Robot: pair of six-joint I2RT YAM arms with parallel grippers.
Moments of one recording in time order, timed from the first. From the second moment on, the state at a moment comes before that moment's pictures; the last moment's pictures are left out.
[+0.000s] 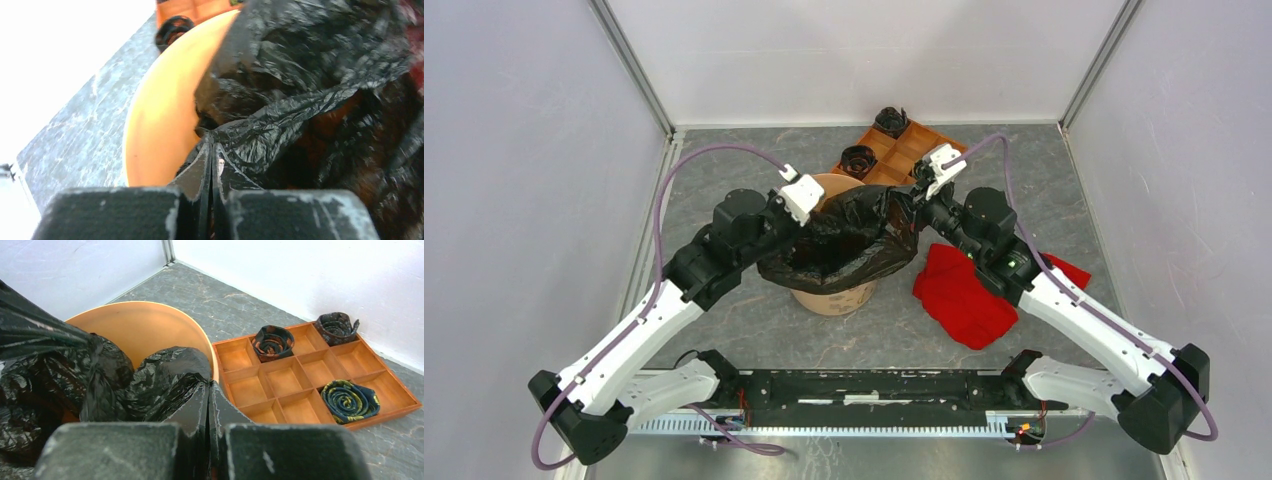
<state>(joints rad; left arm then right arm) -0.68 0.97 1.04 -0.45 0.01 0.34 0.71 1.07 0.93 0.11 0.01 0.03</state>
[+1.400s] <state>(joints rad) -0.21 1.45 1.27 -0.36 -0.12 -0.23 0.51 1.48 1.03 0.16 -0.30 0.11</state>
